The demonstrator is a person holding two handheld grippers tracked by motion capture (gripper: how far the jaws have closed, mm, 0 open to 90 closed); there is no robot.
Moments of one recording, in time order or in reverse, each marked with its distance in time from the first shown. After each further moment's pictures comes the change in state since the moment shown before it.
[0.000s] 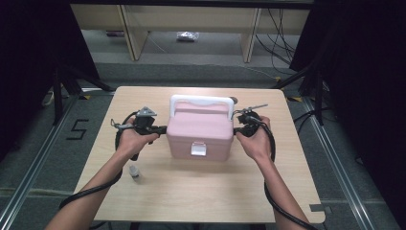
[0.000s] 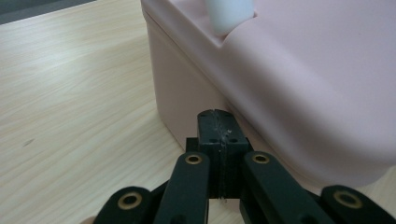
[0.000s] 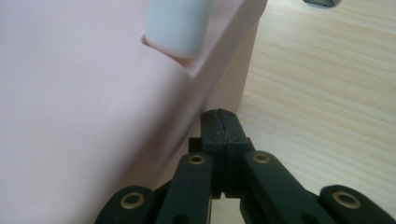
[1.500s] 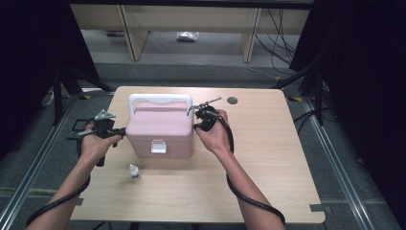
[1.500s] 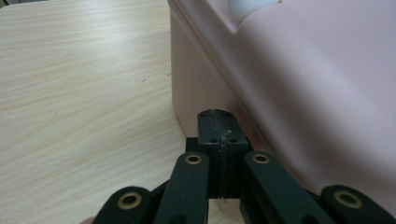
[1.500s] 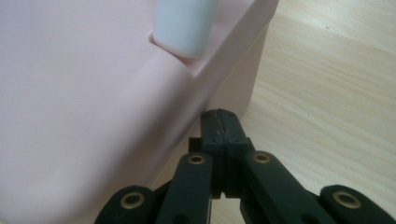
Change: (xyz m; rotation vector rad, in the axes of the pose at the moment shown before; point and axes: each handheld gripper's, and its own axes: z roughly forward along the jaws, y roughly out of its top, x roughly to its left) left arm 0.067 -0.047 -0.060 -0.007 0.183 -0.147; right arm 0.092 0.043 0.049 0.009 0.117 -0.097
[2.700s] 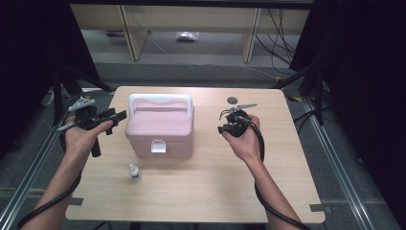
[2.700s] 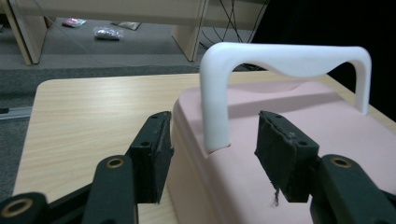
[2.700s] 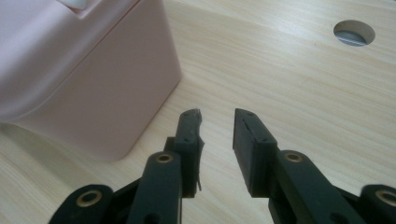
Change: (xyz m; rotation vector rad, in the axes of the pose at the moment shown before) left arm -0.009 0.036 -0.049 -0.290 -0.012 -0.131; right arm -0.053 -0.044 -0.057 -0.076 -0.099 0.046
